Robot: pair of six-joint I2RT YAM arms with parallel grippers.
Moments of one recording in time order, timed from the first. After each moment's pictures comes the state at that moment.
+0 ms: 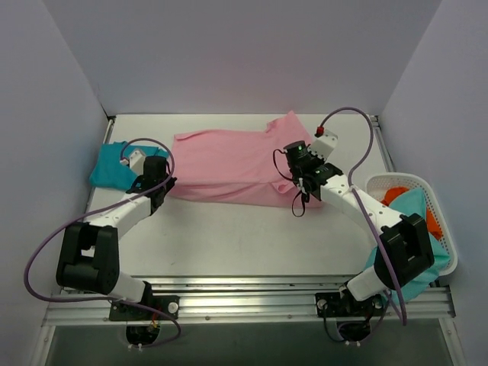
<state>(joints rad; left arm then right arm) -0.21 1.46 0.81 0.00 -0.37 -0.91 0.52 1.47 1.09 -0.39 0.71 0.85</state>
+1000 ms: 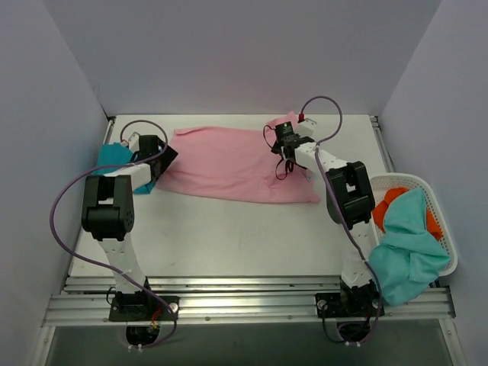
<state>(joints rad) -0.05 1.96 1.20 0.04 -0.18 -0.88 0.37 2.14 1.61 -0.37 0.56 0.74</state>
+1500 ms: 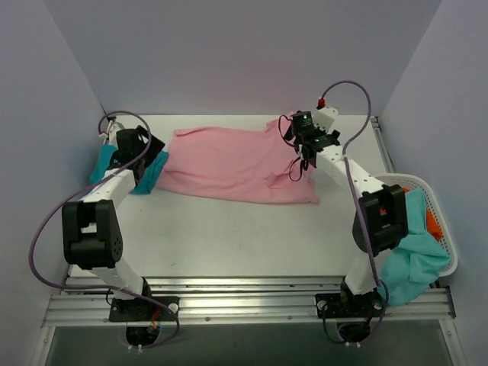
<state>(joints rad) 0.02 1.73 1.16 0.02 -0.10 -0.84 0.35 1.87 1.53 -0.39 0.63 0.68</state>
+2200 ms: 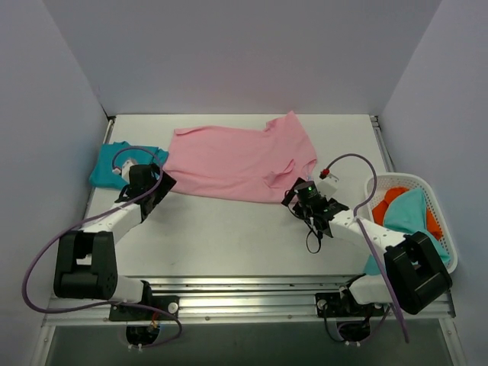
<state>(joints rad) -0.07 1.40 0.70 0.02 -0.13 -0.87 0.51 1.31 0.61 -0.17 0.42 0.95</state>
